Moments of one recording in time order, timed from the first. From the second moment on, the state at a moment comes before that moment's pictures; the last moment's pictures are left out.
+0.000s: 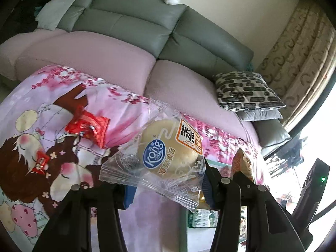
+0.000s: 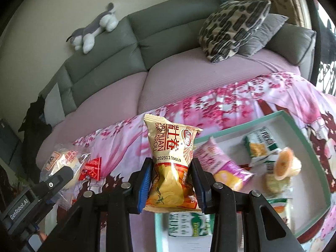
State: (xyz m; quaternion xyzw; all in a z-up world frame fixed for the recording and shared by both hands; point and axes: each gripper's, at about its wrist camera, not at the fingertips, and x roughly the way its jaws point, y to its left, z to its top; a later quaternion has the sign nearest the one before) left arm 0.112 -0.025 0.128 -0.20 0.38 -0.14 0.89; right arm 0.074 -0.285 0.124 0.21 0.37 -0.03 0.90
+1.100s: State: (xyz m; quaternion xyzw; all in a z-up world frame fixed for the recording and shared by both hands) left arm 0.107 -0.161 0.090 -0.12 0.46 -0.24 0.85; right arm 0.058 -0.364 0.091 0.23 0.41 -0.14 0.87
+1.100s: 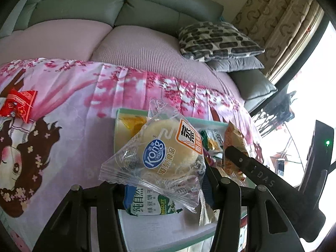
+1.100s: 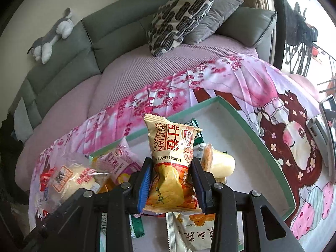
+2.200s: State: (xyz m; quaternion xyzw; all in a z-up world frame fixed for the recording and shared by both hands) left arm 0.116 -0.182 0.049 -0.13 0.51 -0.25 0.81; right arm 0.066 -0.366 0.065 0.22 0.45 -0.15 0.85
